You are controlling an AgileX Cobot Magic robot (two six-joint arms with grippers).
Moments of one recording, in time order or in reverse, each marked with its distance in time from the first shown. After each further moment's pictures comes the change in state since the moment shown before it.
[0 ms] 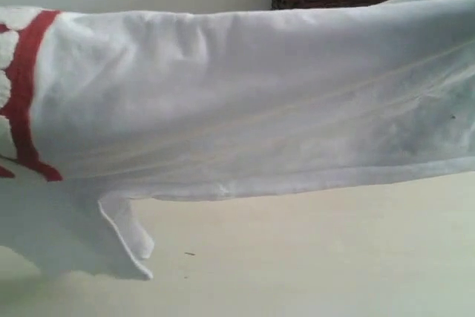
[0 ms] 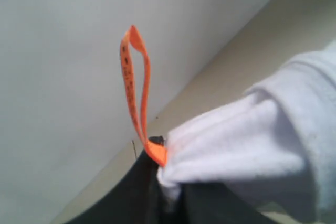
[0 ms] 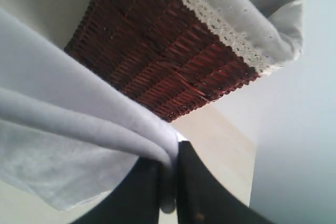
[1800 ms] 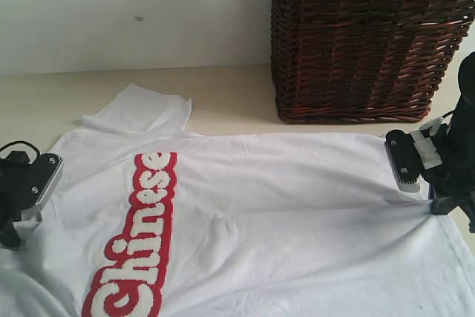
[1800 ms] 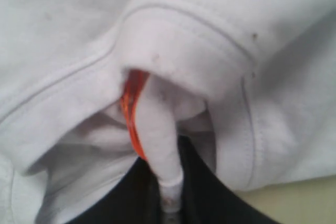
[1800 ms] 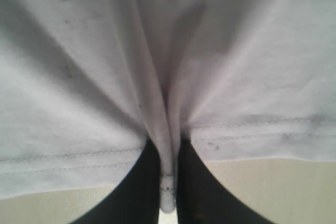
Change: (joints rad) left arm -0.162 1.243 0.053 0.061 -0.096 0.729; right arm 0.003 1.184 0.044 -0.205 -0.194 -0.573
